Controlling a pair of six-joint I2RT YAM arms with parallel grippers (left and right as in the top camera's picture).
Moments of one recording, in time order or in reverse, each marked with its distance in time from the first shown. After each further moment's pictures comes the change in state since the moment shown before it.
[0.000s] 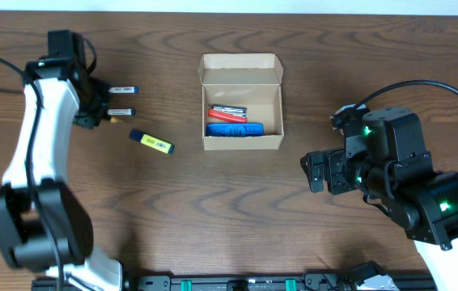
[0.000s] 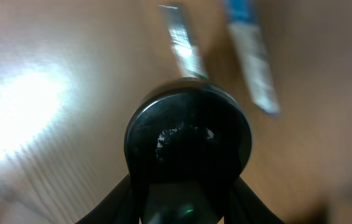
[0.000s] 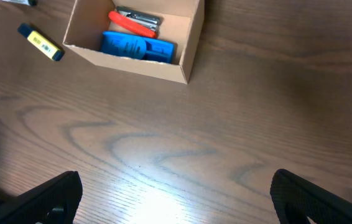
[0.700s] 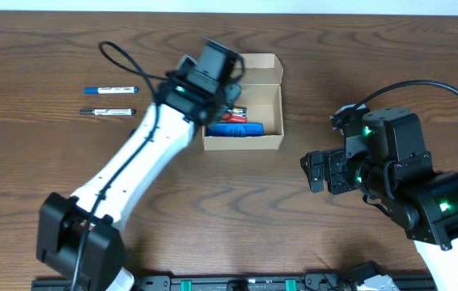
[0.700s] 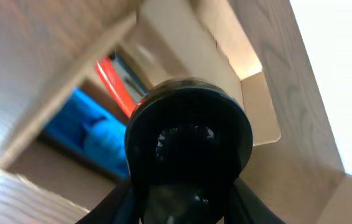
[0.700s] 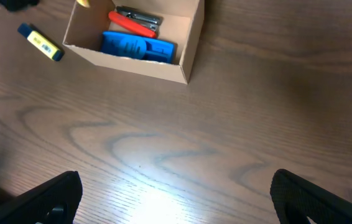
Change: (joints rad) left arm -0.658 -0.028 0.000 0.272 -0.025 -0.360; right arm 0.000 0.000 0.000 0.000 0.000 0.000
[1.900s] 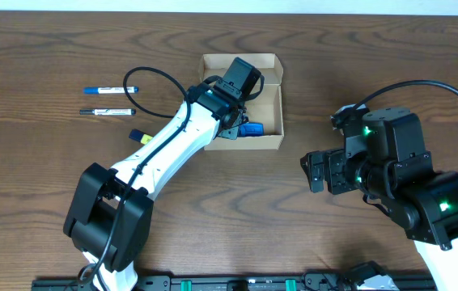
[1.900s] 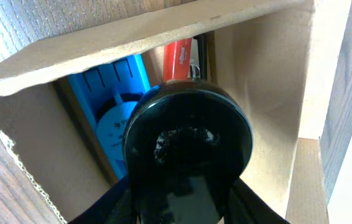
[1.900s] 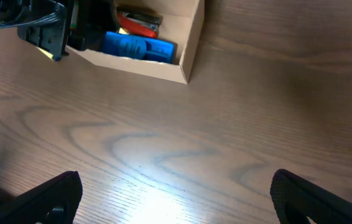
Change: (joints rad) left arm -0.049 0.148 0.000 -0.034 -0.055 -0.525; right arm 0.000 0.000 0.000 0.000 0.000 0.000
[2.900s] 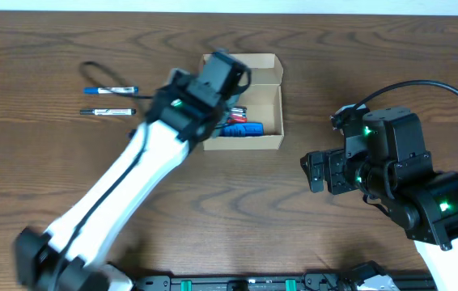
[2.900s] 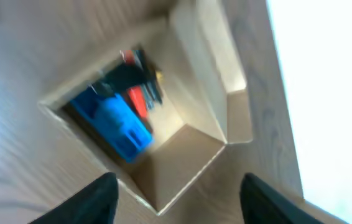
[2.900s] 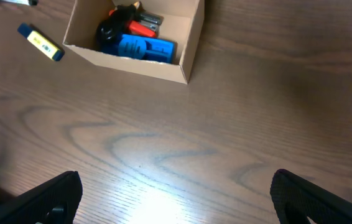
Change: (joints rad) left arm 0.002 -0.312 0.020 -0.150 -0.099 0.332; right arm 0.000 0.000 0.000 0.000 0.000 0.000
